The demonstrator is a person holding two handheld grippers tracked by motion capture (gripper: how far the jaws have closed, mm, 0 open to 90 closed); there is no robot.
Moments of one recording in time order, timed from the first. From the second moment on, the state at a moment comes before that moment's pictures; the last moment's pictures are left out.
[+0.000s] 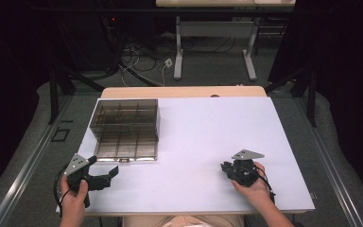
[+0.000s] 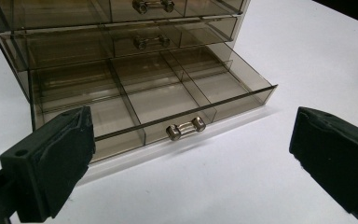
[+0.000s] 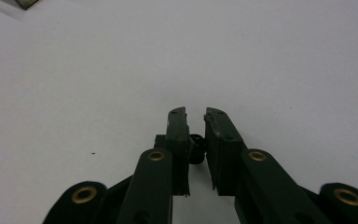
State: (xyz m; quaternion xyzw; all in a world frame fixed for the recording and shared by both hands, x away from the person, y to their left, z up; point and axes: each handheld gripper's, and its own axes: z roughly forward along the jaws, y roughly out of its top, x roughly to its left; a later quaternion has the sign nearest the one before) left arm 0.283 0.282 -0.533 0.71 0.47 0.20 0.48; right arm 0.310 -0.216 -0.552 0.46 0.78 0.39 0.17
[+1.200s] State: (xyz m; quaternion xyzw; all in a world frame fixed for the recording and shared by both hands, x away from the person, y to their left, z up) left arm 0.283 0.282 -0.535 0.72 0.46 0.20 0.48; right arm 0.322 -0.168 -0.504 0.39 0.81 0.40 0.17
